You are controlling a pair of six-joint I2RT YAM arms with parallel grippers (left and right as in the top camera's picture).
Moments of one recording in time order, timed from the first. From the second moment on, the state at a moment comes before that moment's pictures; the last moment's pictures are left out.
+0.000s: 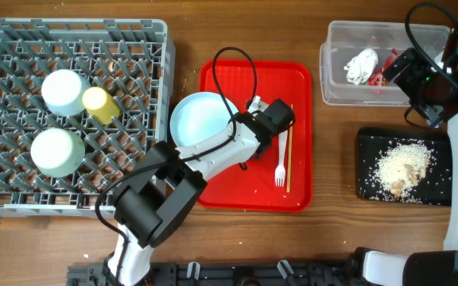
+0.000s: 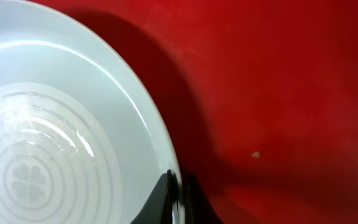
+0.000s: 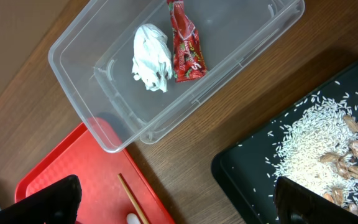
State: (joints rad) left arm -0.81 2.06 1.36 -0.66 -0.42 -0.36; right arm -0.22 1.48 1.49 -1.03 -0.01 0.57
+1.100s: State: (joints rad) left arm -0.95 2.06 1.36 -0.67 -0.94 -0.29; right arm -0.22 1.48 1.49 -1.03 -0.01 0.57
